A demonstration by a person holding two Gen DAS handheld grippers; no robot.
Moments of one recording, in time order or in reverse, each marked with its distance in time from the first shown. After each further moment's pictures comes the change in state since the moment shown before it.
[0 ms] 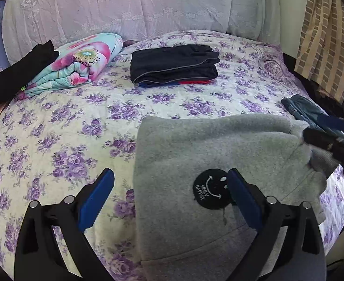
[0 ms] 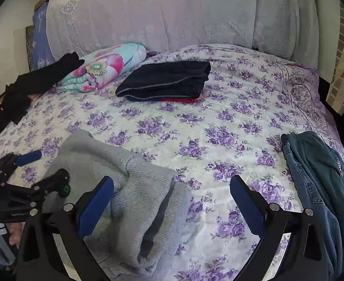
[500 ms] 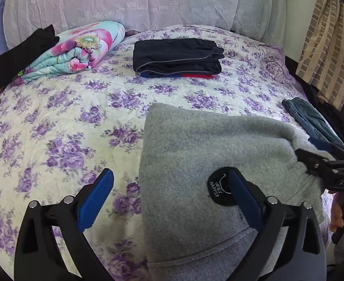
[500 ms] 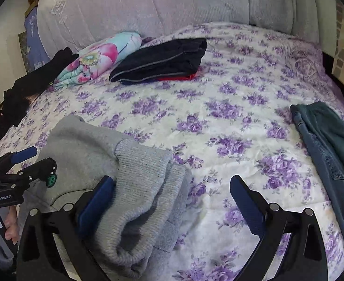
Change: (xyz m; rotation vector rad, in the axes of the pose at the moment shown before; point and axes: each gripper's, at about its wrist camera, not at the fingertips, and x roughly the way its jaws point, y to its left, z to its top) left arm 0.005 0.016 -0.005 -0.048 0.024 -0.034; right arm 0.019 -0.016 -0.025 0.082 0.030 0.048
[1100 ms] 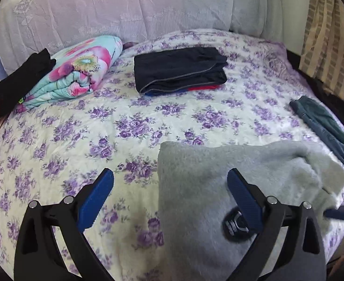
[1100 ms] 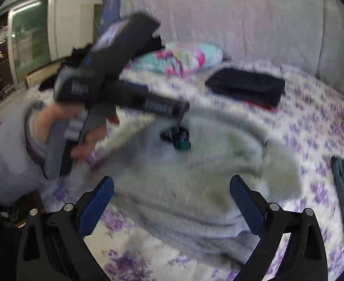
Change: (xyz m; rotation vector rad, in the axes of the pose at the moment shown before) left arm 0.018 0.003 0.045 0.090 0.013 0.056; right arm -0.044 0.120 -0.050 -0.346 -0.012 0.216
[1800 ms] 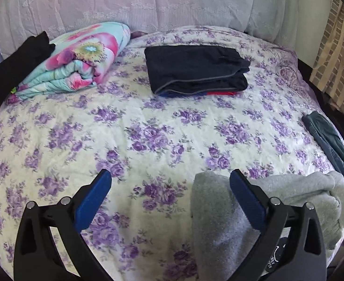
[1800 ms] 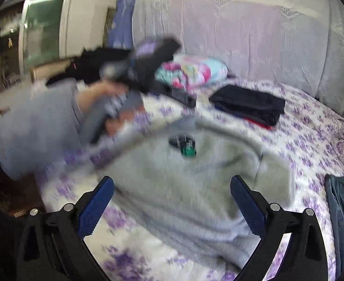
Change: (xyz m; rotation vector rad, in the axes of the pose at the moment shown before) left arm 0.039 0.046 0.031 -0.070 0.037 -0.056; right arm -0.034 0.016 0.003 -0.089 -0.154 0.010
